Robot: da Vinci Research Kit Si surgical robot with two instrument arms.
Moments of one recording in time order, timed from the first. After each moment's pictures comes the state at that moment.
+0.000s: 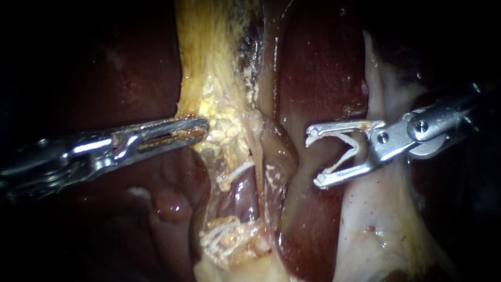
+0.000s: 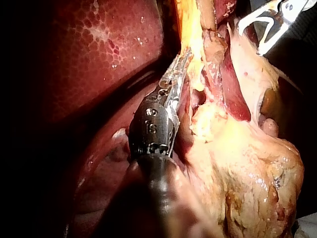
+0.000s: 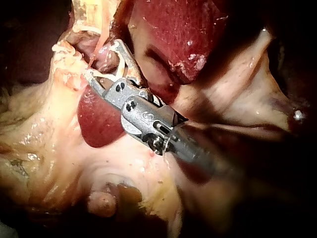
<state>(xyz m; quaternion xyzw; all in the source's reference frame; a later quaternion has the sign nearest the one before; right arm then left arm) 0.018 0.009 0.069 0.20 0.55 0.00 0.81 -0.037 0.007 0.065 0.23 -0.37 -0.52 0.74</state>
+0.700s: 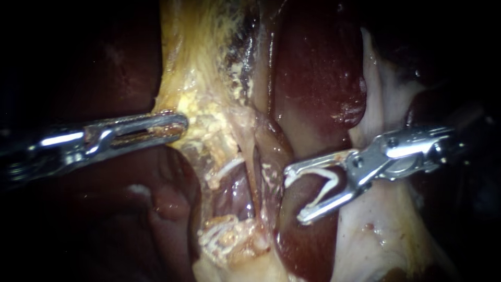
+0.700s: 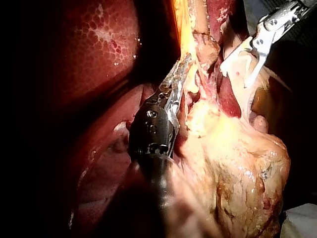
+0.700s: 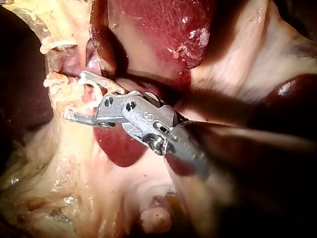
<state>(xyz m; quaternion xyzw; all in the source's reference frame) 0.024 0.004 0.074 0.37 0.53 0.05 0.76 -0.033 0.009 0.057 0.23 -0.38 -0.53 0.72</state>
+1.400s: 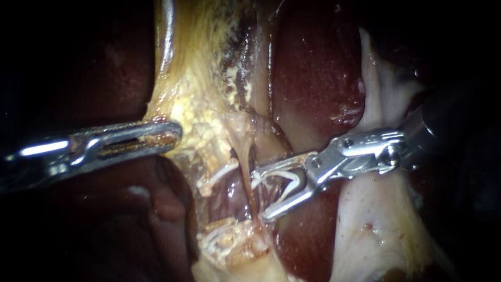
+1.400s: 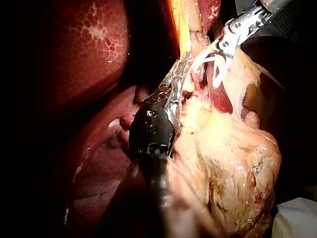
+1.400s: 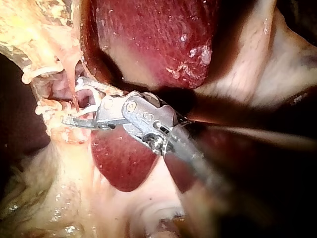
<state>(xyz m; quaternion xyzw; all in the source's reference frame) 0.028 0.005 0.079 0.37 0.53 0.06 0.77 -0.034 0.008 0.055 0.22 -0.39 -0.53 0.72</state>
